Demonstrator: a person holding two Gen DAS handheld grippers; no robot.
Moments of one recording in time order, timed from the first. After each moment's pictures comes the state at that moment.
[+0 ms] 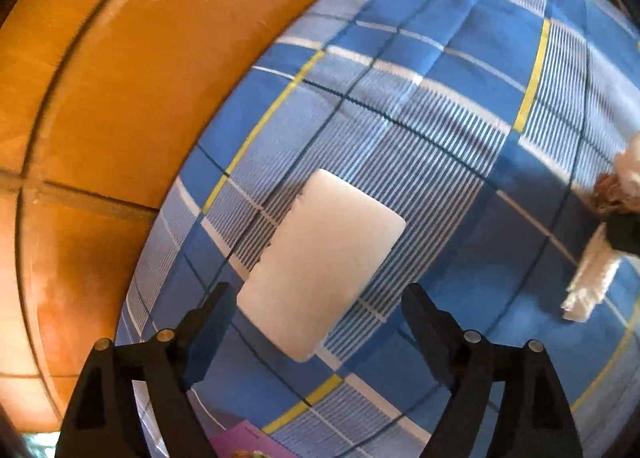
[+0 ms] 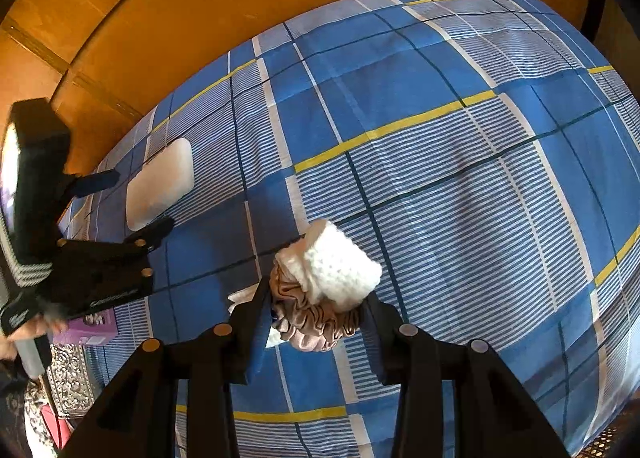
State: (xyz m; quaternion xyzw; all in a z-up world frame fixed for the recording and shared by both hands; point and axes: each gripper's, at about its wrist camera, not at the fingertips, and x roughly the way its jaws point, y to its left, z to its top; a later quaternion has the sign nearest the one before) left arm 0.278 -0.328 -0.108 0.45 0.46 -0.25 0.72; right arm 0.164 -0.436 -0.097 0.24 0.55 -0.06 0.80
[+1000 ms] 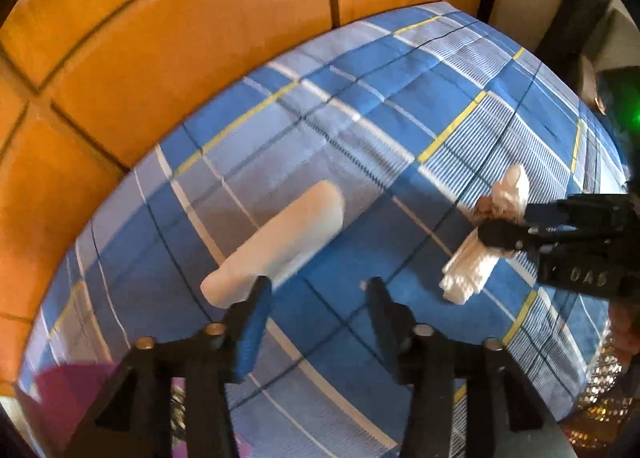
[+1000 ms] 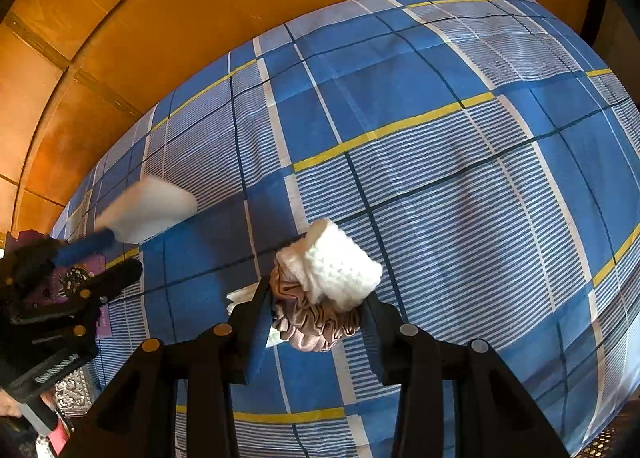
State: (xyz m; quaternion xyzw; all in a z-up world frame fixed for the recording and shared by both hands) left arm 0.233 -0.280 -0.052 0.29 0.48 -0.32 0.76; right arm 0.163 -0.437 -0.098 0.23 0.55 -0.07 0.80
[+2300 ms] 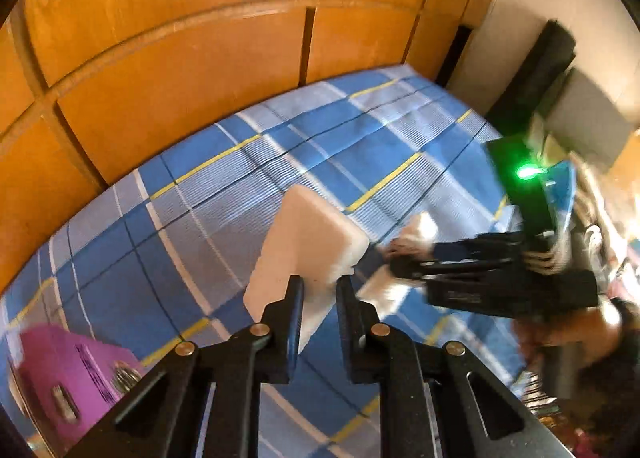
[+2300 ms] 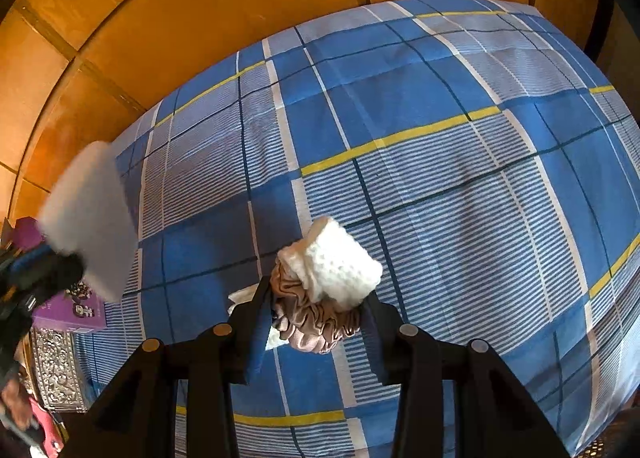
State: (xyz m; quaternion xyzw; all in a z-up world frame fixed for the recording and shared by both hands) left arm 0.204 -0.243 0.006 0.15 0.46 -0.41 0.78; right arm 0.164 -0.428 -0.094 0.20 0.54 -0.06 0.82
